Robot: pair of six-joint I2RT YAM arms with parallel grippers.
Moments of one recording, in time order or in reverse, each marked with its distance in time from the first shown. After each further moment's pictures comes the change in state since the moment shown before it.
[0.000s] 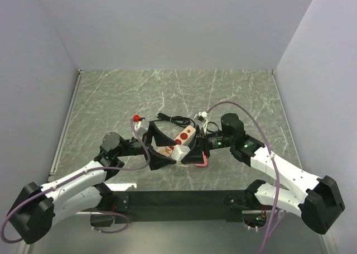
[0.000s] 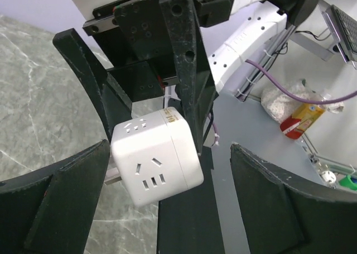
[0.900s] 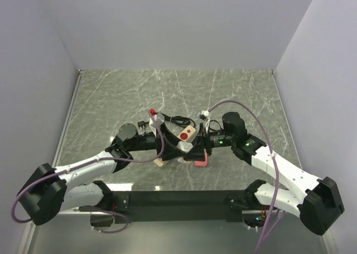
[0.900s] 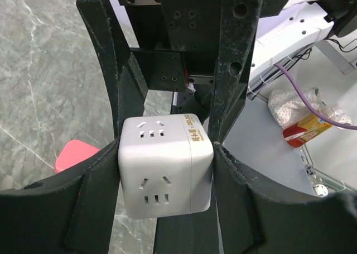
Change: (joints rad) left arm -0.064 0.191 0.114 -0.117 -0.111 0.000; right arm -0.034 0.000 0.009 -0.054 0.050 -0.076
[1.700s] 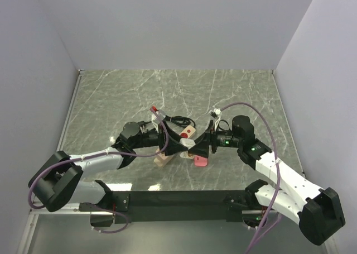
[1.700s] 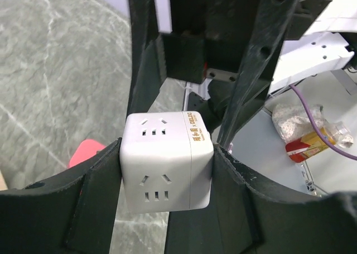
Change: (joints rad) left arm 0.042 0.175 0.000 0.178 0.003 -0.077; right arm -0.111 -0.082 -0.102 0.087 0.062 0.048
